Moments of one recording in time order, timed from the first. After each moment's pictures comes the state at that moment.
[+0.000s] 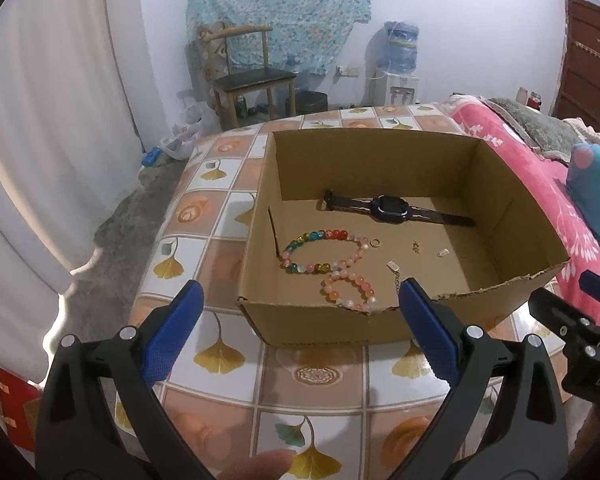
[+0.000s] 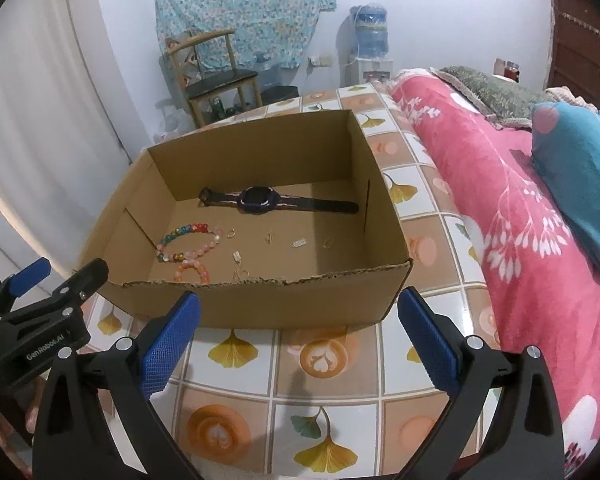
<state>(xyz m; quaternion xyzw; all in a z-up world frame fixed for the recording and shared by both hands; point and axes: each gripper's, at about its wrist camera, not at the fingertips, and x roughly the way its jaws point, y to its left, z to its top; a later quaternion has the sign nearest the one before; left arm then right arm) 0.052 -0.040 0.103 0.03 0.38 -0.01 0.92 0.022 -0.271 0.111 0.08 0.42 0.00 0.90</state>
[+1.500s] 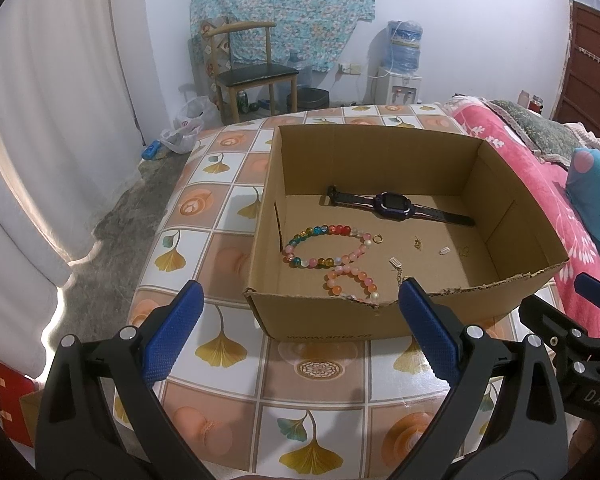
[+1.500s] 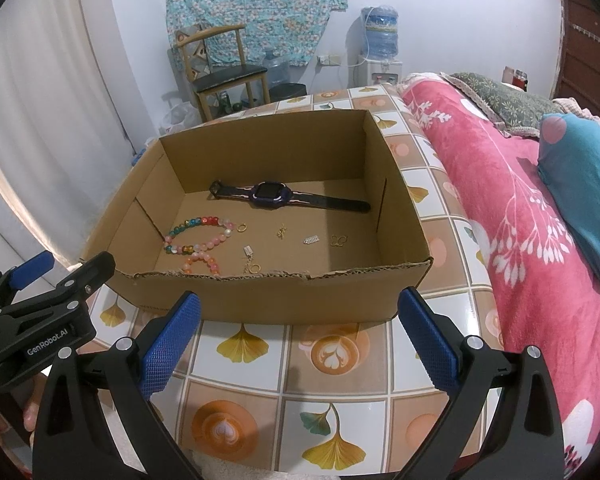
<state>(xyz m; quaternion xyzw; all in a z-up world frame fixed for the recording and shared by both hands) 0.050 -0.038 0.104 0.03 0.39 0.00 0.92 0.020 -0.258 0.112 0.06 0.42 0.01 0.90</state>
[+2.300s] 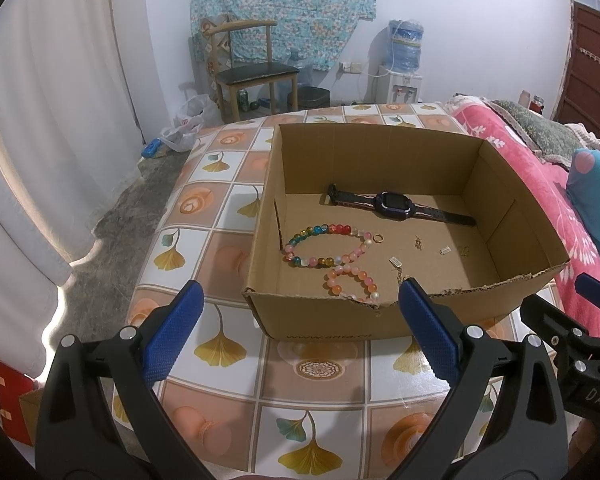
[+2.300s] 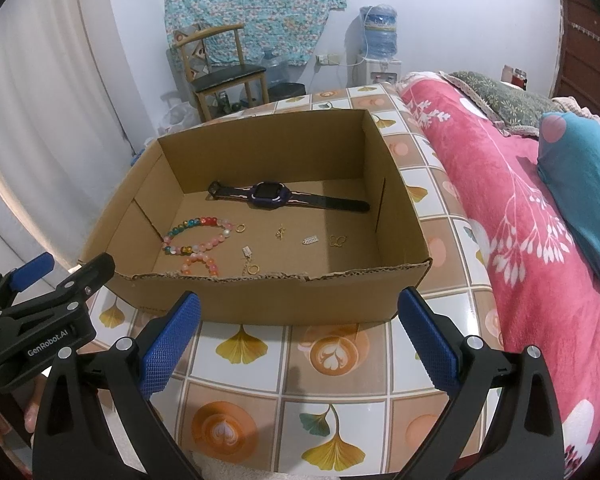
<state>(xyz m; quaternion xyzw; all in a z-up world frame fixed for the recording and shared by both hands) 0.049 -0.036 0.102 0.02 0.39 0.00 0.92 0.021 -0.258 0.114 0.06 0.42 0.01 0.90</state>
